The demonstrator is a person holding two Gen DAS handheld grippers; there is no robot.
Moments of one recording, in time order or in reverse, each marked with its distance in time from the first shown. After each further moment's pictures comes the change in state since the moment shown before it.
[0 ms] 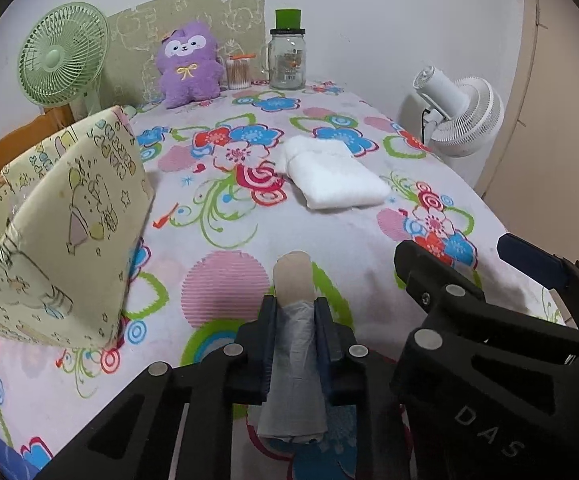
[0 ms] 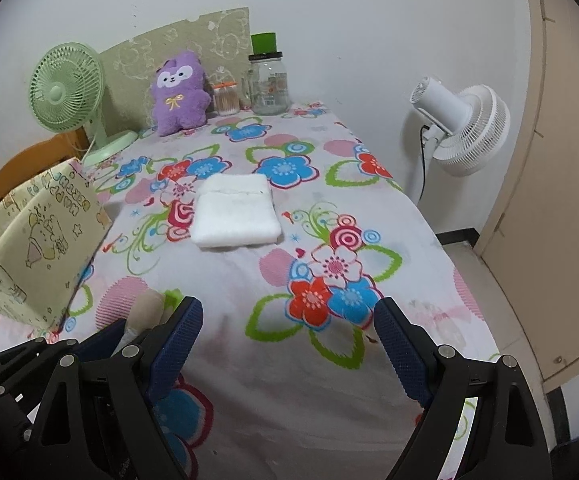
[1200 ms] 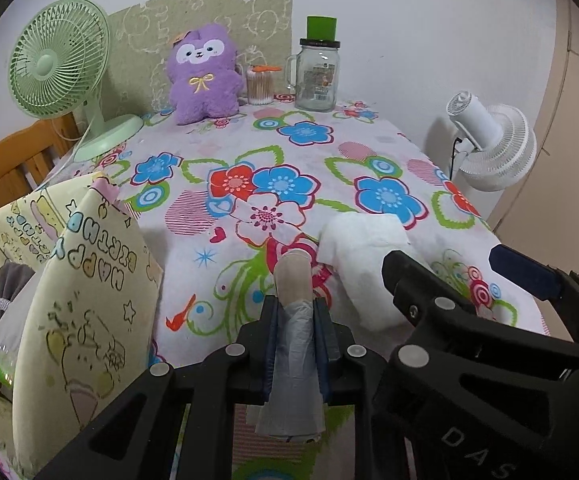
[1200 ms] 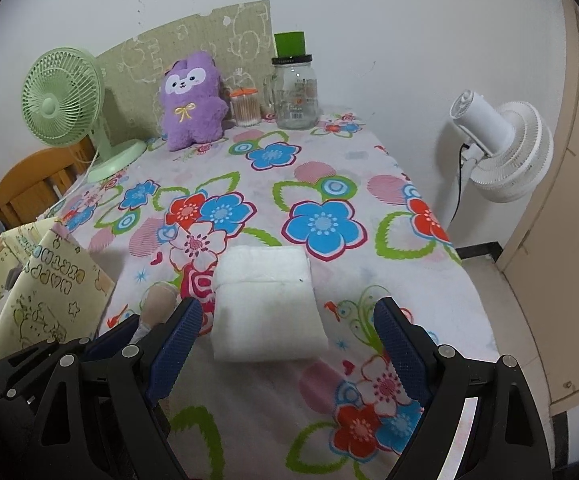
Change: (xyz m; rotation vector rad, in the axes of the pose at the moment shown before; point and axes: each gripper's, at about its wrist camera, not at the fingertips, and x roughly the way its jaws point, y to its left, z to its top) left arm 0.037 0.029 0.074 -0.057 -0.001 0.024; right arm 0.055 0.021 0.075 -0.021 0.041 0.064
